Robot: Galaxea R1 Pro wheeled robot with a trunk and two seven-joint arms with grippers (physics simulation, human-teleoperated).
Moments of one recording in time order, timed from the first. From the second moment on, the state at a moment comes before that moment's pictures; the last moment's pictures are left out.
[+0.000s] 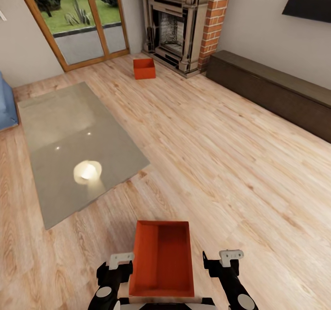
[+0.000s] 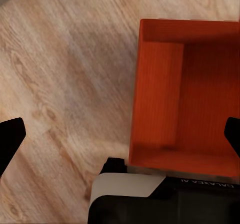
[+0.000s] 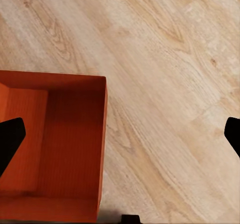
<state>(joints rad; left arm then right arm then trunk) -0.13 -0.10 -0.16 -1.13 0.05 0.29 0.35 -0.08 0.06 0.04 -1.16 0.09 0.05 -0.06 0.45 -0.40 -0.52</state>
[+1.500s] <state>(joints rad) -0.13 -0.10 -0.16 -1.12 0.05 0.29 0.35 -0.08 0.06 0.03 -1.15 0.09 0.06 -0.06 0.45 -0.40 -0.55</state>
